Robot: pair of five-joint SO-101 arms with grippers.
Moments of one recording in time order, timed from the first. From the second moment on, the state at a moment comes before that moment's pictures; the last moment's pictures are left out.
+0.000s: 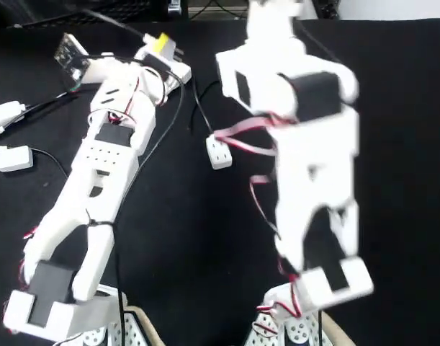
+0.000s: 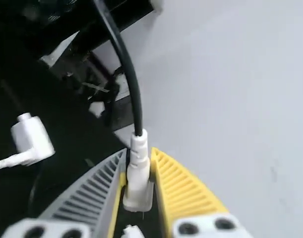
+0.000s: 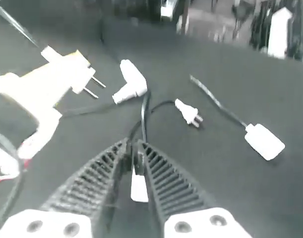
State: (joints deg) left arm 8.1 -10.6 24.0 1.5 56.4; right arm -16.2 0.7 -45.5 91.6 -1.2
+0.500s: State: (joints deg) left arm 9.5 -25.5 23.3 1.5 57.2; right arm -21.0 -23.4 -29.8 88.3 -15.8
